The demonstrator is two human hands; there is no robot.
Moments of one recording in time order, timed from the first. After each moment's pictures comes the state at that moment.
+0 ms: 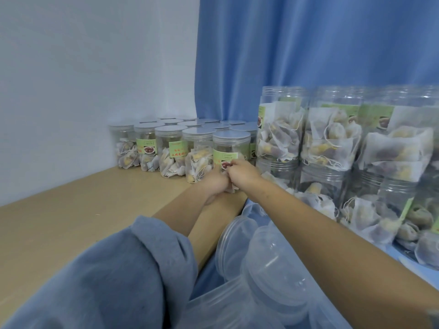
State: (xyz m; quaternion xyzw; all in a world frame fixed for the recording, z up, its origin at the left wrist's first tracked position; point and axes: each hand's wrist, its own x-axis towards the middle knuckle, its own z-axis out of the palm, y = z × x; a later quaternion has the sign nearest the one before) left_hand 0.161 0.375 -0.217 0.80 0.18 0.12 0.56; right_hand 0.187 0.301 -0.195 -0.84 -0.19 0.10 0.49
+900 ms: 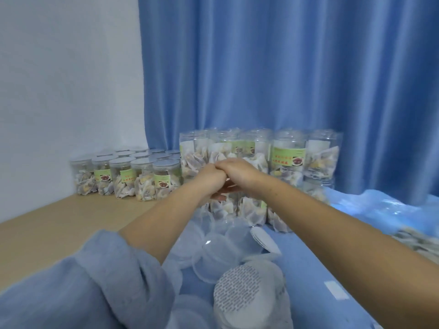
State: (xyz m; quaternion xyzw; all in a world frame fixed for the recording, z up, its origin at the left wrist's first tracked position) left_hand 0.036 0.130 -0.104 0.81 0.12 0.14 0.56; right_hand 0.063 0.056 -0.094 -0.80 -0.22 0.06 0.55
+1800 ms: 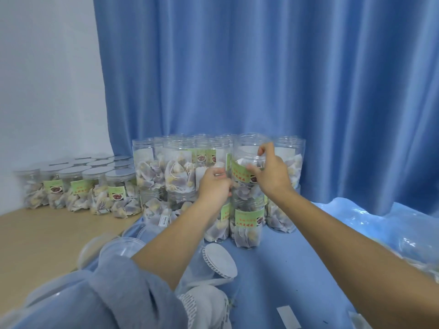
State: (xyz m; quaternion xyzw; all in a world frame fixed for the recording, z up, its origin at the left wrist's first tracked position) left_hand 0.102 0.020 -0.111 0.69 0.08 0.20 0.69; right_hand 0.170 -0.092 -0.108 -0.84 -0.17 -0.28 0.43
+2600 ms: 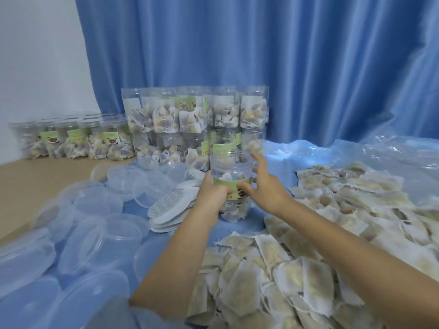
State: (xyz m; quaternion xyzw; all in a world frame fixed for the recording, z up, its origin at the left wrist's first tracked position) left_hand -0.055 -0.053 -0.231 0.70 0.13 0.08 0.70; right_hand -0.009 -0.177 -0.244 -0.87 -0.23 -0.14 0.42
